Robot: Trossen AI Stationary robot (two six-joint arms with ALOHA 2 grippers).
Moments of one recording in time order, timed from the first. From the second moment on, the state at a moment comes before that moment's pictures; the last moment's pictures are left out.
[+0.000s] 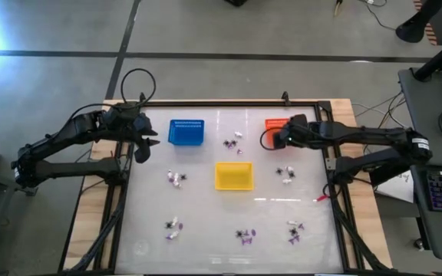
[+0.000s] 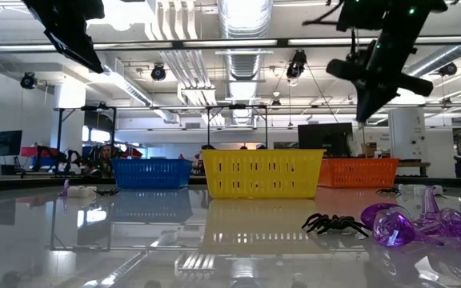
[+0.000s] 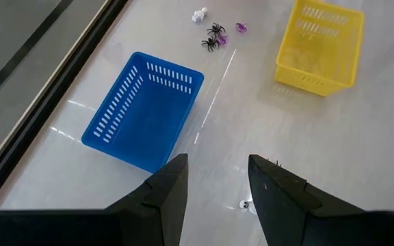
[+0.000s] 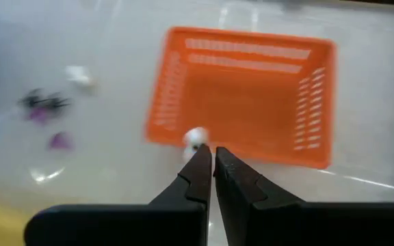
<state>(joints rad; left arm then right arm) 0.43 0.78 0.97 -1.02 0.04 0.04 -0.26 1.15 0.85 -0.88 0.43 1.03</state>
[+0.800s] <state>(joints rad) 0.43 0.78 0.97 -1.02 -0.04 0.04 -0.42 1.21 0.91 -0.72 0.28 0.73</state>
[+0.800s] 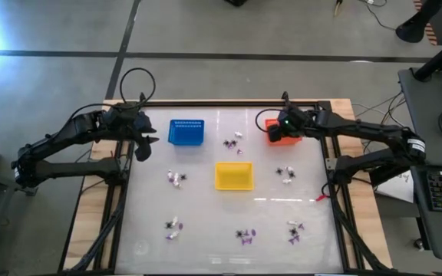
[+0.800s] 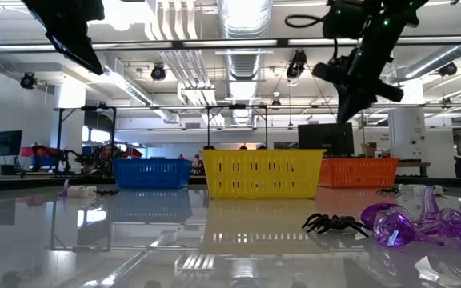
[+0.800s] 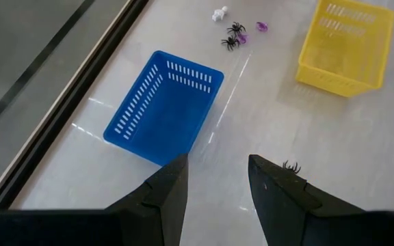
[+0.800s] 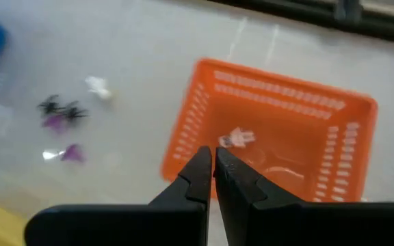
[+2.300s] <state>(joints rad) 0.37 0.97 0.91 -0.93 0.28 -0.06 -0.42 1.22 1.03 -0.72 0.29 0.51</state>
